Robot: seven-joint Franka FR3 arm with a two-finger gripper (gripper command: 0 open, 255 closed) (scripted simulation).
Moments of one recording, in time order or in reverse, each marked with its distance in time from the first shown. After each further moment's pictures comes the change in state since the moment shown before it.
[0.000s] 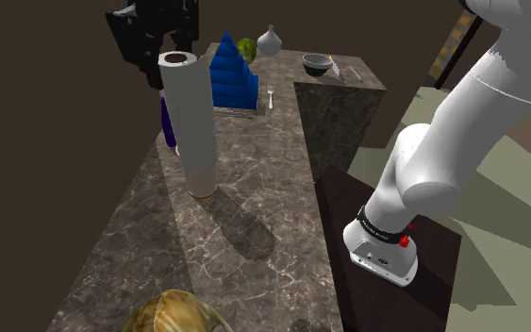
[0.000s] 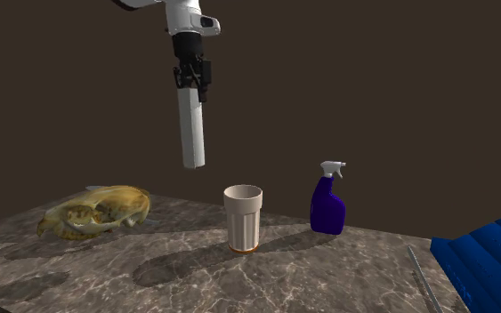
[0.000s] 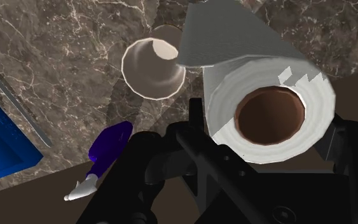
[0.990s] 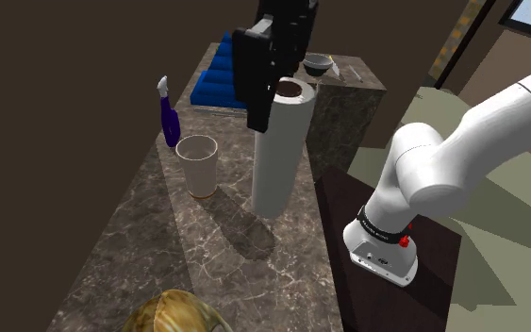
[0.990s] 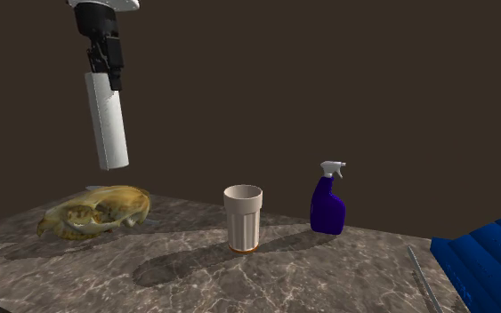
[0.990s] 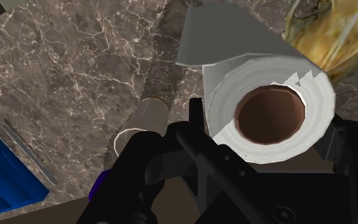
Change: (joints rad) arm 0.111 -0.410 0.063 -0.257 0.173 -0.125 0.146
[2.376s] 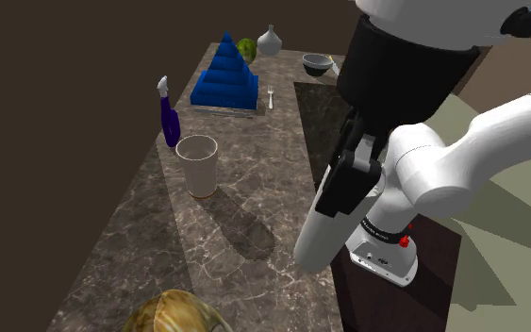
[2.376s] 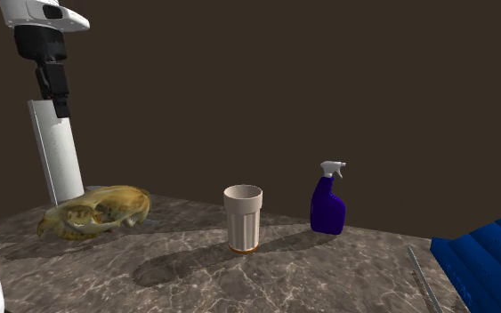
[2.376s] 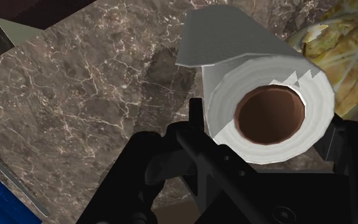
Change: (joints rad) arm 0.093 -0.223 0.076 -0.252 0.127 0.050 0.103
